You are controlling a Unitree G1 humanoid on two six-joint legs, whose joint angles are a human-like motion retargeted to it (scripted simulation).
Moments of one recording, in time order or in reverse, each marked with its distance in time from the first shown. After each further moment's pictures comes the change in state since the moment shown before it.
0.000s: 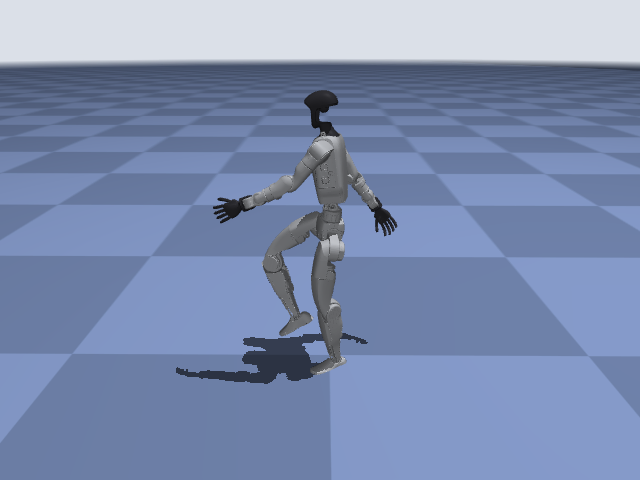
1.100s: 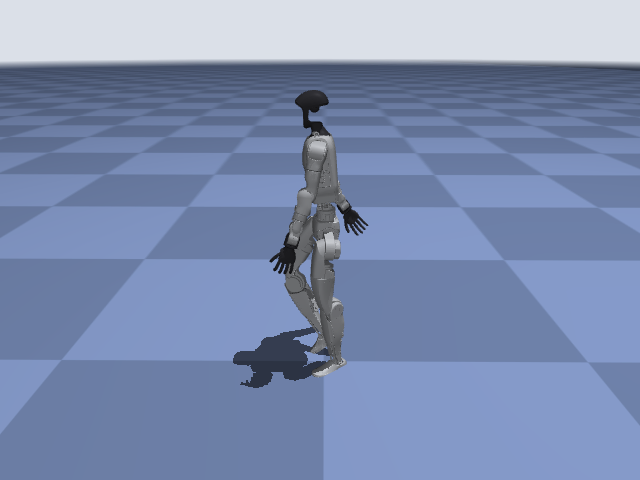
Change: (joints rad) left arm 0.504 -0.084 0.040 0.245 -0.048 0.120 -0.106; right arm -0.222 -0.004 0.208 0.000 -0.162 0.075 -0.170; waist 0.198 0.007 -0.122; left_leg -0.018 0.004 0.126 -0.130 0.054 -0.103; right_leg 0.334 0.177 -0.069 -0.370 -0.006 0.007
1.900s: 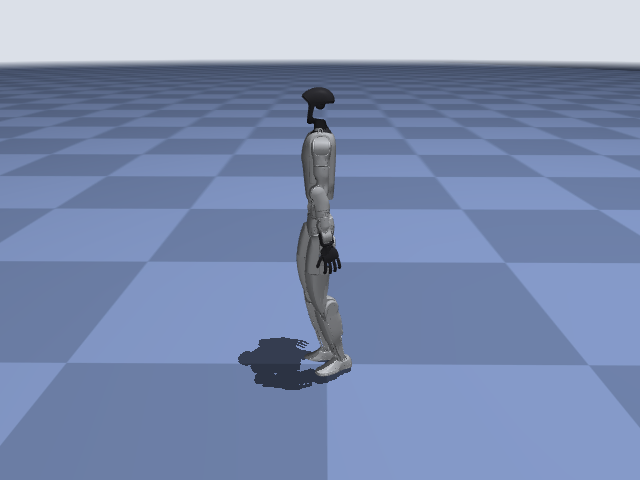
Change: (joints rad) left arm 0.310 -0.024 0.039 0.294 0.044 0.021 0.059; right arm -0.125 0.208 0.150 -0.196 -0.177 -0.039 0.276; waist 0.076 -0.105 -0.167; left_leg -0.031 -0.076 -0.024 0.180 -0.062 0.017; right_leg 0.337 0.068 -0.012 -0.721 -0.143 0.154
